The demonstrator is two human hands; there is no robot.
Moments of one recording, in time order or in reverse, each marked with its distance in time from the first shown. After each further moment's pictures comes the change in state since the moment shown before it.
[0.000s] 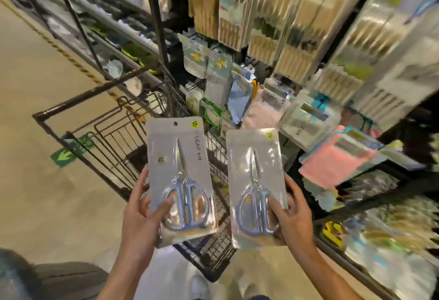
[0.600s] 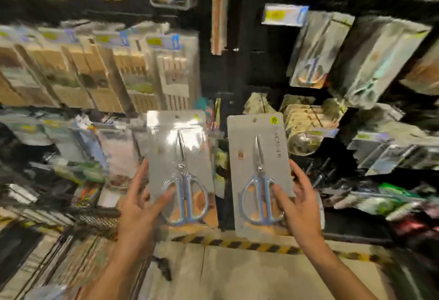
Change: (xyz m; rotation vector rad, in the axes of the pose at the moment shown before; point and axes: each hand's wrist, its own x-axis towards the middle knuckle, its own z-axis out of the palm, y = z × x) left_hand -0.173 -0.030 0.340 0.082 -0.596 0.165; right_hand -0.130 -0.030 -0.385 0.052 0.583 -0.255
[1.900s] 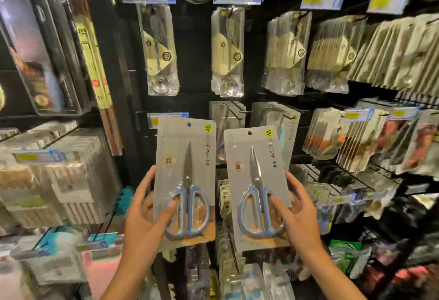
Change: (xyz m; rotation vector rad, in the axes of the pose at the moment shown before) left_hand 0.090 0.075 0.280 0.072 -0.309 0.347; right_hand 0.182 -0.080 -0.178 -0.028 0.226 -0.200
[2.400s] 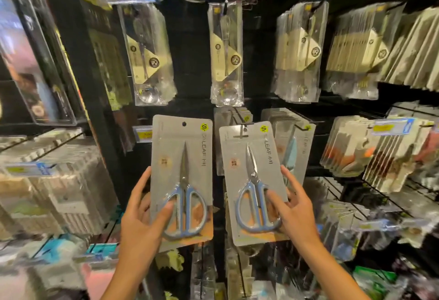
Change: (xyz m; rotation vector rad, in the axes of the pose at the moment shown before) left_hand 0.045 -0.010 0.047 0.069 0.134 0.042; right_hand 0.097 0.035 -0.001 0.116 -0.113 0.005
